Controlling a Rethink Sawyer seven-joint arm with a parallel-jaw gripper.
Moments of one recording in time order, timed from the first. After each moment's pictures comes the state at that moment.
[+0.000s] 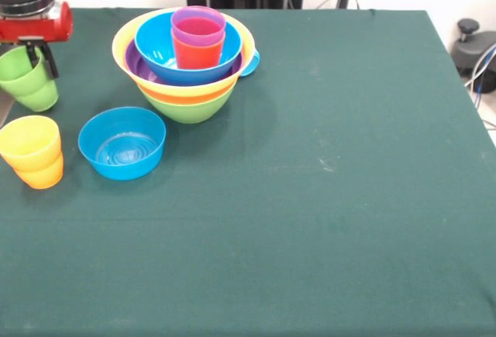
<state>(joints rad) -1.17 -0.50 0.65 1.60 -0.83 0.73 1.58</state>
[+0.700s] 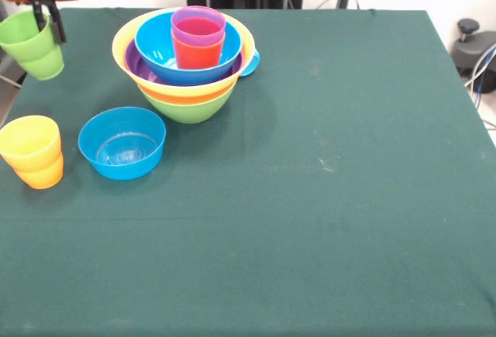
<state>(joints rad) -1.16 -0.67 0.69 1.74 -0.78 0.73 1.58</state>
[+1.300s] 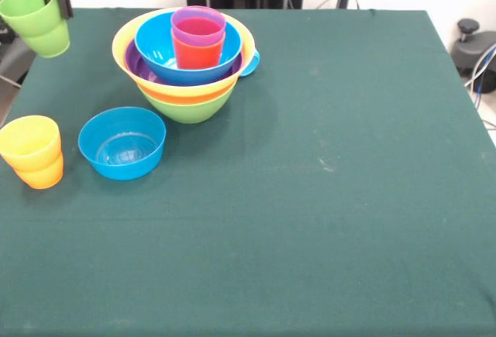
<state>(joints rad) -1.14 -0.78 0.70 1.81 -0.70 0.73 1.58</state>
